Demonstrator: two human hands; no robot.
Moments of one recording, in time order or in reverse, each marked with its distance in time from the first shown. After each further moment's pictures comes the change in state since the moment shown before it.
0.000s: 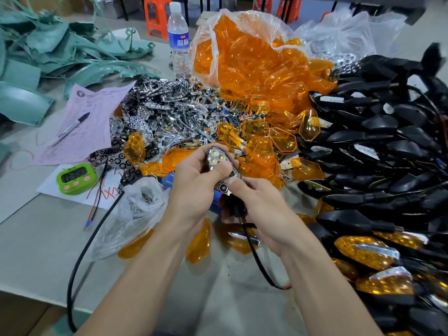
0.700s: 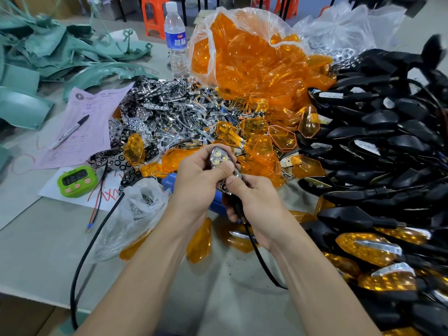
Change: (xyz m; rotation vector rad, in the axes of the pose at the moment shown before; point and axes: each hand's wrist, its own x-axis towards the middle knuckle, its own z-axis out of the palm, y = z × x) left_hand 0.006 0.000 0.003 0.040 -0.024 -0.049; right_hand 0.009 0.009 0.008 0.003 0.136 -0.012
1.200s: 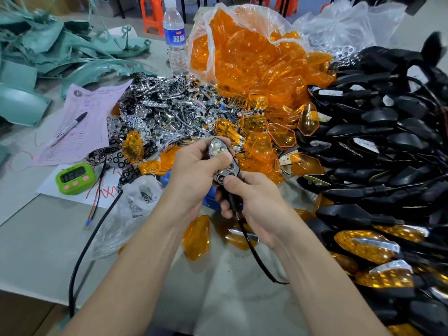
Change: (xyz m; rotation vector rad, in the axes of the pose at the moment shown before) left_hand 0.010 0.007 -0.005 0.039 0.015 -0.064; right_hand -0.003 -0.005 -0.004 0.169 -0.160 0.039
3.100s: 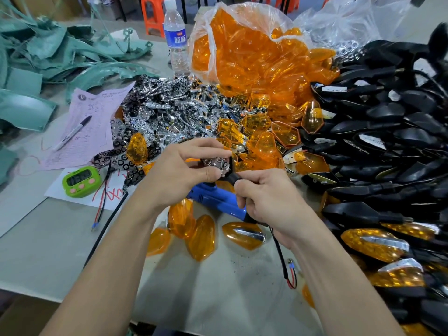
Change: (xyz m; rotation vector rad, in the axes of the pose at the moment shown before) left_hand 0.008 0.018 -0.052 0.517 -0.309 0.185; right_hand -0.014 -0.017 -0.009 -0.381 0.097 -0.076
